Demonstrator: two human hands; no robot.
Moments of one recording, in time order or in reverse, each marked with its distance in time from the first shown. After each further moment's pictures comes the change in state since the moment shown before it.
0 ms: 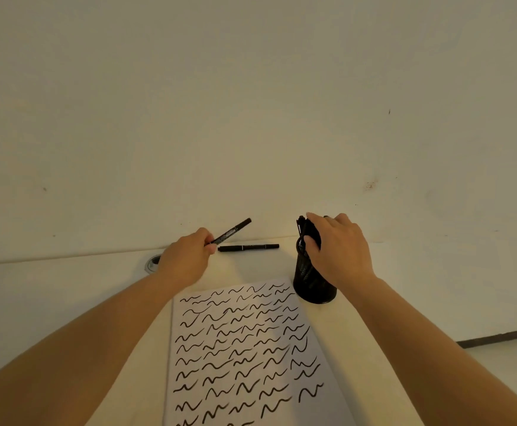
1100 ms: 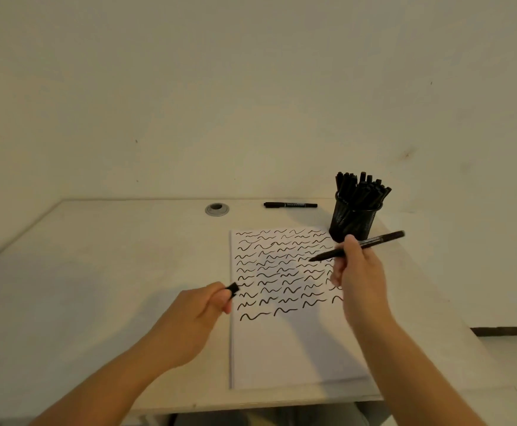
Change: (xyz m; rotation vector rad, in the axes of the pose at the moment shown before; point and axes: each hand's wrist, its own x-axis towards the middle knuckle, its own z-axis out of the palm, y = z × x) left_hand -0.258 -0.002 -0.048 -0.496 -0.109 0.041; right_hand -0.144 -0.104 -0.046 1.329 0.011 0.821
